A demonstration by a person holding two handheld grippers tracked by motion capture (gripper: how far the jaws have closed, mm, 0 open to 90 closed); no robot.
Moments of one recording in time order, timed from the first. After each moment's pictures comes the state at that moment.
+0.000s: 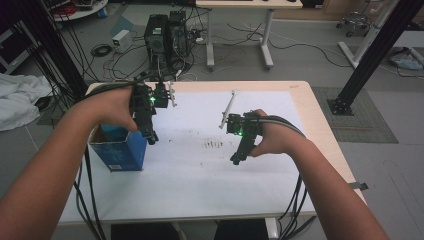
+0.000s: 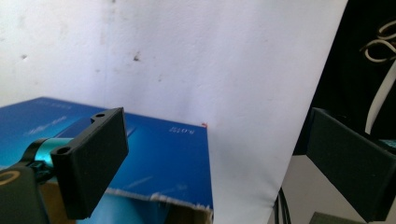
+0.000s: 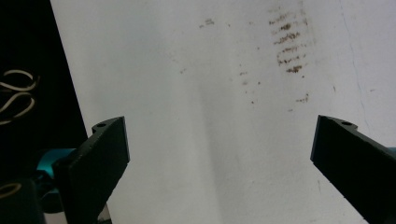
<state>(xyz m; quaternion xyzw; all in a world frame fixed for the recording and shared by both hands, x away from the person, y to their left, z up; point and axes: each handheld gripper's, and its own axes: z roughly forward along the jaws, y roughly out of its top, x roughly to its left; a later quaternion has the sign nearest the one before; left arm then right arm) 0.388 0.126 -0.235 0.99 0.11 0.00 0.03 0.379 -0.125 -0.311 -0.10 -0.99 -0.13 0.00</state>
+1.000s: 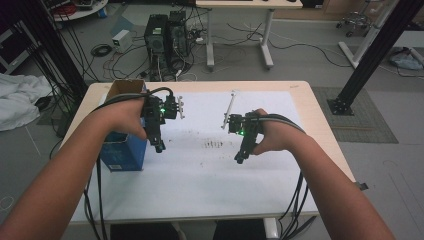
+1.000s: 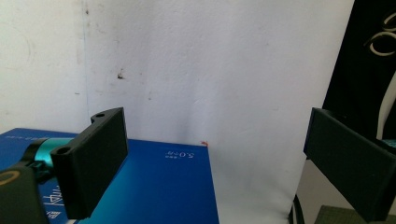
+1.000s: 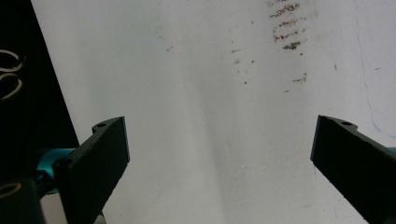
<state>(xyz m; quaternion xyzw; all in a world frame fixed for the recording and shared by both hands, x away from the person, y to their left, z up) 0.396 0.115 -0.272 1.00 0.08 -0.02 0.03 0.391 -0.129 -0.322 -0.10 -0.99 -0.10 0.01</state>
